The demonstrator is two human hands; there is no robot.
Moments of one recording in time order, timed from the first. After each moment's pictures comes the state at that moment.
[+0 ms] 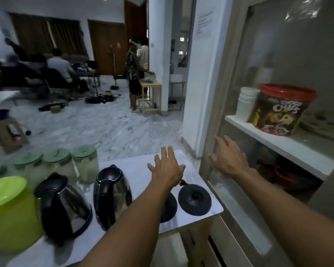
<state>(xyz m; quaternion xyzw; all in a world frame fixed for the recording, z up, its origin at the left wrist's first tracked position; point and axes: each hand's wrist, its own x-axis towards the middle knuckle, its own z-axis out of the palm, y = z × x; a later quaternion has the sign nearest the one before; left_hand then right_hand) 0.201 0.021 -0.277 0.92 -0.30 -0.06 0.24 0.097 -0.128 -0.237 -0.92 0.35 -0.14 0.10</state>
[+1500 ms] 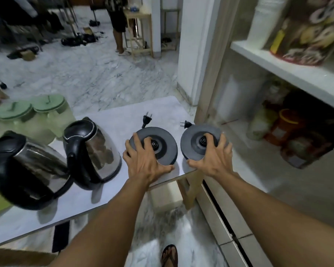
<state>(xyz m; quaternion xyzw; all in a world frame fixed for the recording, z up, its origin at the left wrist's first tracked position) 0.208 0.032 -0.426 0.96 -0.25 -0.05 0.15 0.092 -0.138 -0.427 -0.90 0.40 -0.05 0.16</state>
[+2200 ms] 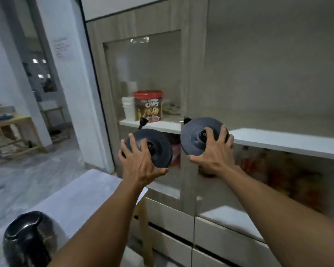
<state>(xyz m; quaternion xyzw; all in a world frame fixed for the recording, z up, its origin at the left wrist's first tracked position) 0.049 0.074 -0.215 0.77 -0.60 0.10 0.20 -0.165 0.023 -0.199 -0.71 0.64 -0.29 0.03</state>
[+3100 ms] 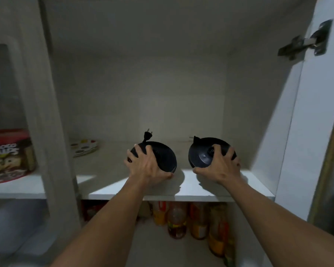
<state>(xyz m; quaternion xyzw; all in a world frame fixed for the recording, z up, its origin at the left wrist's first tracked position) -0.302 -0.168 -0.154 0.63 -0.75 -0.01 0.20 -0.514 -0.111 -0.159 -0.50 0.82 -0.26 0.01</state>
